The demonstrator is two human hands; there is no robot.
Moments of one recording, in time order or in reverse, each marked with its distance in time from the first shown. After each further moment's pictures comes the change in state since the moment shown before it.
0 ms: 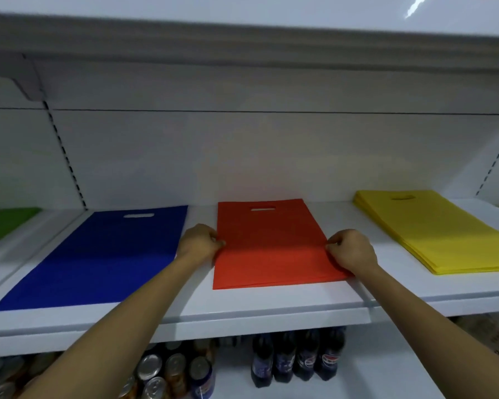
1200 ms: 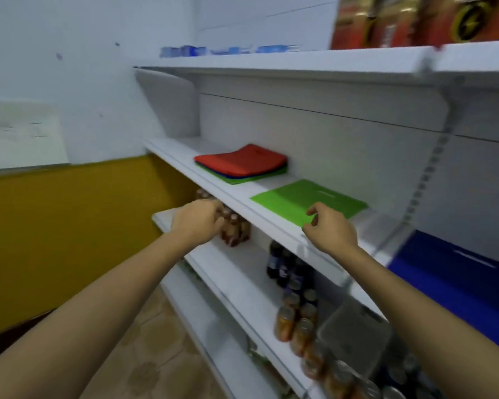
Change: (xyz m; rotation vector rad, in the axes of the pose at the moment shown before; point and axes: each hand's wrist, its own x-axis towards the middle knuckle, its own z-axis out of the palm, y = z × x) left_hand -0.310 -0.382 -0.368 0.617 0.509 -0.491; right_hand -0.303 -0.510 0.224 0.120 -0.354 -1.026
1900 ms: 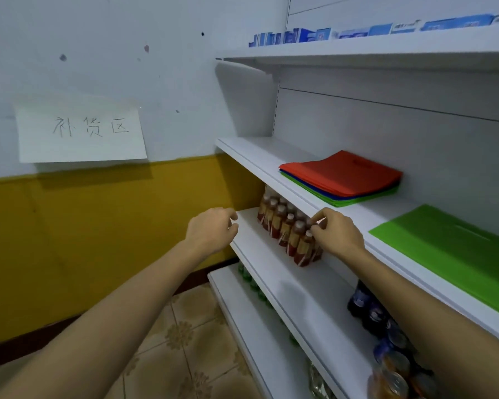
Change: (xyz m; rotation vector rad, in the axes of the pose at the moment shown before) left_hand 0.056 -0.244 0.025 -0.020 -0.002 -0.197; right_hand 0.123 -0.201 0.178 0.124 -0.145 -0.081
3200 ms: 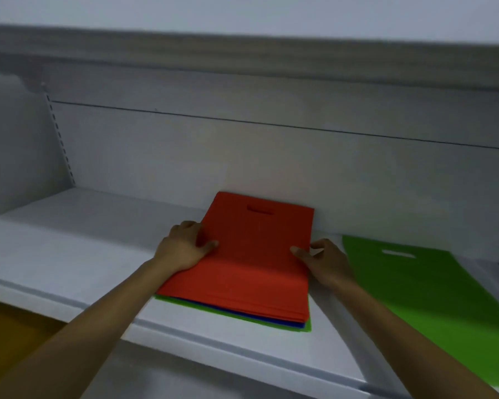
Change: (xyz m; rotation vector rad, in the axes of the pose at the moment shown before) left_hand 0.455 0.118 0.177 -0.365 -0.368 0.585; right_hand 0.235 0.144 0.013 0.213 0.409 0.833
